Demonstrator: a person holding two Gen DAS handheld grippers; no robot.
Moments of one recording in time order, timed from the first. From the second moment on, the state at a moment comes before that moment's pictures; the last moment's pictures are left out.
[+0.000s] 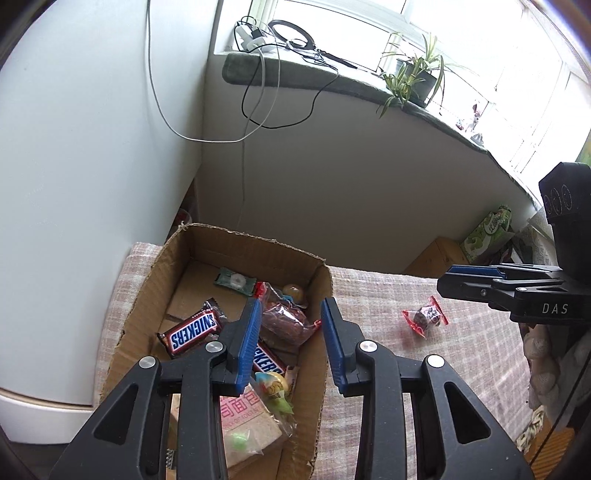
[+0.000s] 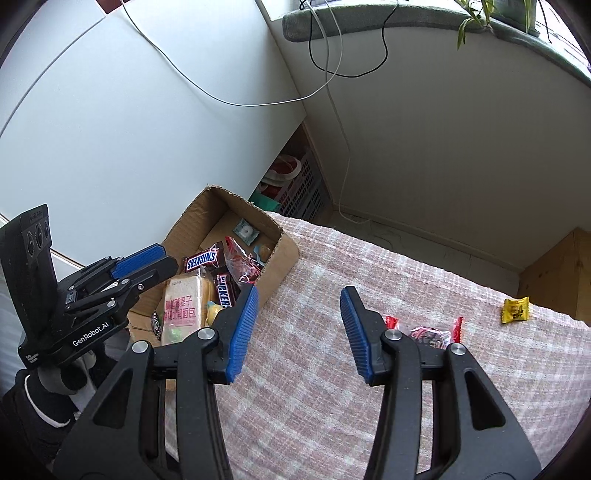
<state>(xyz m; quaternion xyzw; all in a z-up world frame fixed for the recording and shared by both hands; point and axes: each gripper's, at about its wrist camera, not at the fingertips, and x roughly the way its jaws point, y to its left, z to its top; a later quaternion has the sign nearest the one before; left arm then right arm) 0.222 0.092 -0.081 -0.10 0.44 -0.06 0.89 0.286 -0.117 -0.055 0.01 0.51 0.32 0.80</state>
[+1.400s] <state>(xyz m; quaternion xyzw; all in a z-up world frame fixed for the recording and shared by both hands) 0.281 -0.114 -0.139 0.04 0.47 -0.29 0.84 0.373 -0.211 -0.176 -0.35 0.46 0.48 0.67</state>
